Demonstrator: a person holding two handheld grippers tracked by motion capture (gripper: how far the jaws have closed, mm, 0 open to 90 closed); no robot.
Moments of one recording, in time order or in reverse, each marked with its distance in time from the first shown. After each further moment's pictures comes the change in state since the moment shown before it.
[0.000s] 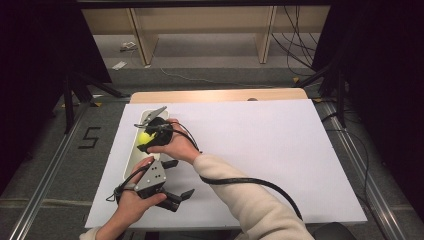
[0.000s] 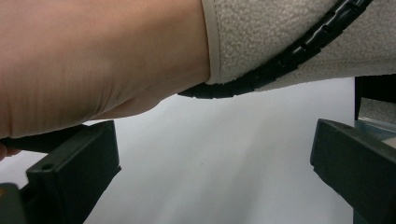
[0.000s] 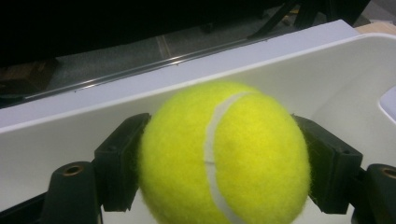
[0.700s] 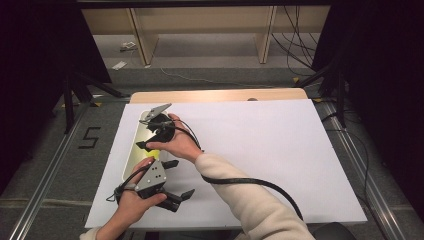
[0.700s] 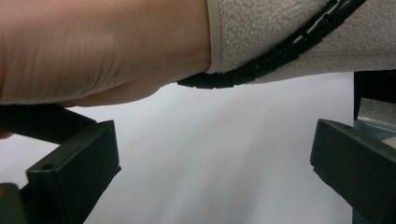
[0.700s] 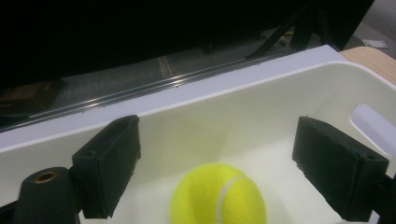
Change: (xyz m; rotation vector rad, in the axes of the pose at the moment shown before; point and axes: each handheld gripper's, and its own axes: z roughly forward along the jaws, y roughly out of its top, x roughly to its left) left arm 0.000 0.000 0.000 0.003 -0.002 0.002; right arm -0.004 0.004 -0.015 -0.094 0.004 0.002
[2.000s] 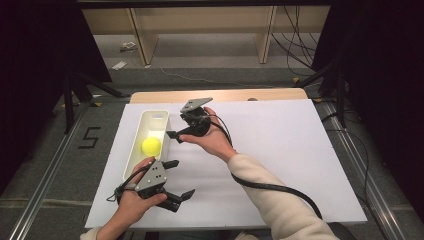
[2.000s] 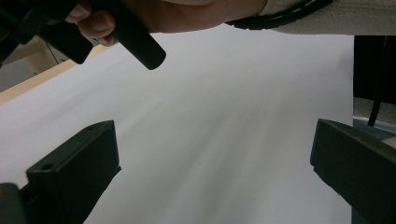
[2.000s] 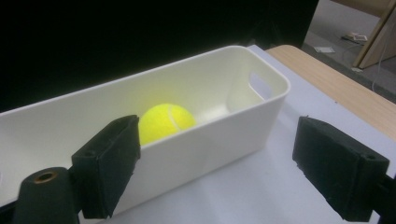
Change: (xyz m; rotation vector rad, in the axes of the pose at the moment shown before) left arm 0.000 0.000 0.000 0.002 0.000 0.001; right arm -0.032 -0.036 -0.089 -0.089 -0.105 0.071
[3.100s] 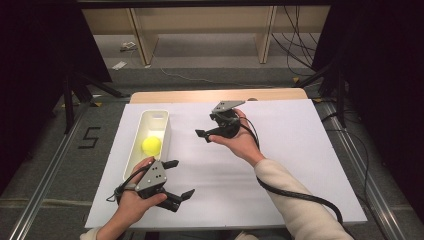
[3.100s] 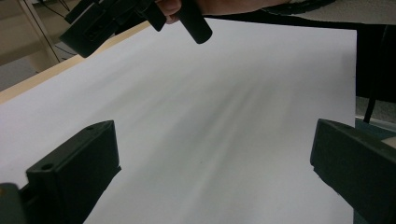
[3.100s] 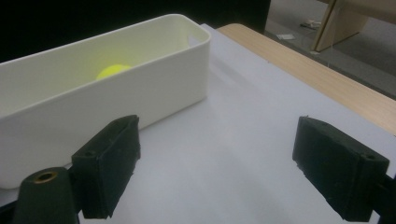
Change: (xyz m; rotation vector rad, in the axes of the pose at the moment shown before) left arm 0.000 0.000 0.000 0.002 0.004 -0.005; right arm -0.033 -0.042 -0.062 0.007 -0.119 0.063
